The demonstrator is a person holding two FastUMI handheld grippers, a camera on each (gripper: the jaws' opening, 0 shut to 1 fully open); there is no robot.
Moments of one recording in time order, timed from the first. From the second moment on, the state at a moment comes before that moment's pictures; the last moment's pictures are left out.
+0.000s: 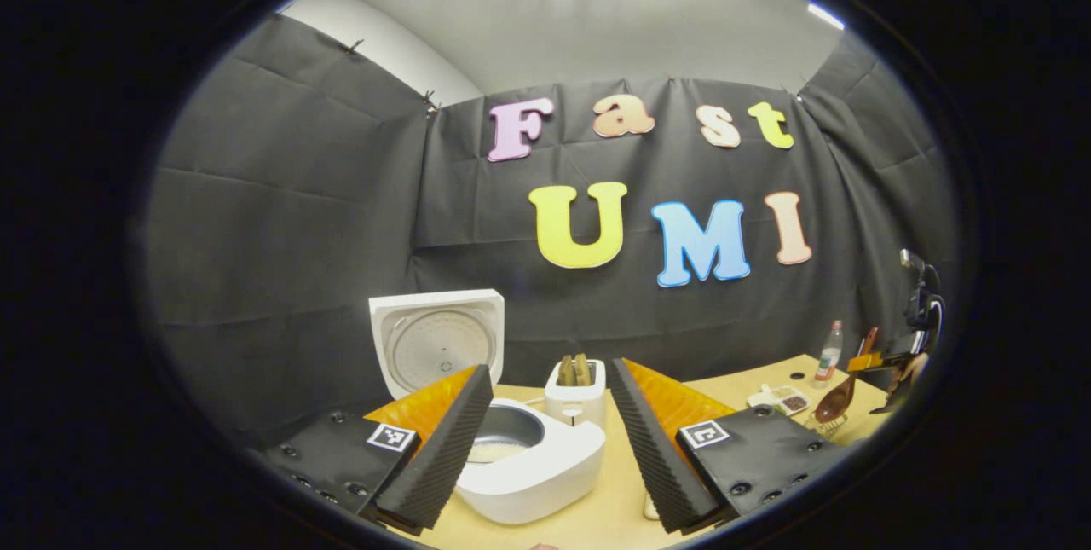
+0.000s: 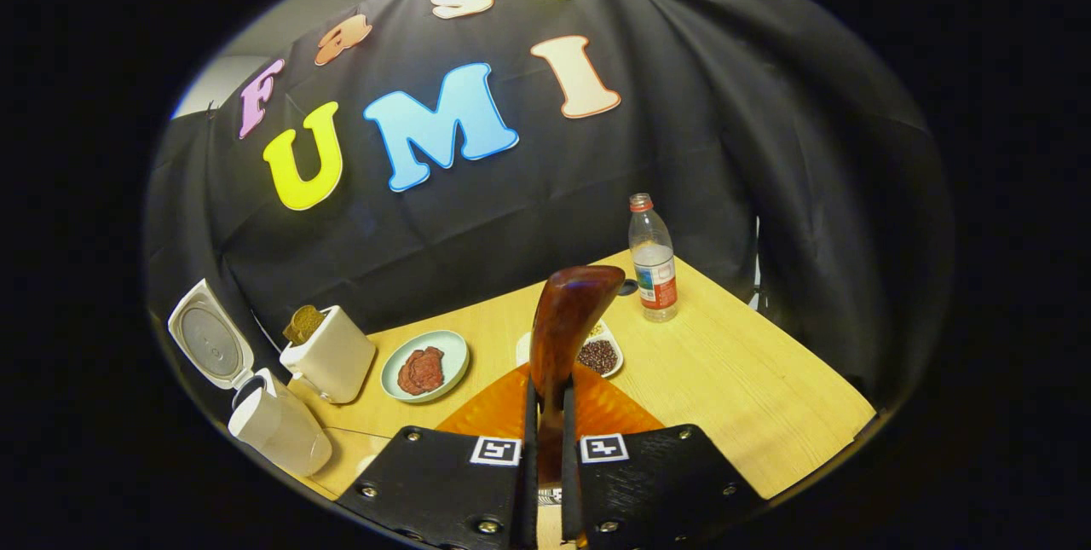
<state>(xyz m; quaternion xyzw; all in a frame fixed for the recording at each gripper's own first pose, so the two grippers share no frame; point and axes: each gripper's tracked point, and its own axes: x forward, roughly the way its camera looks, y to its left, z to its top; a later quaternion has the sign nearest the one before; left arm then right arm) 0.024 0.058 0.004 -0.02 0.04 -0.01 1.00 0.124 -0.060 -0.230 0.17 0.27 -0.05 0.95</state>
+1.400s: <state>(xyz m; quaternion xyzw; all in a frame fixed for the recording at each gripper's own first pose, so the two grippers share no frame) 0.027 0.020 0.011 -0.01 0.03 -0.03 1.00 0.089 -0.116 -0.271 0.17 0.29 -0.10 0.94</state>
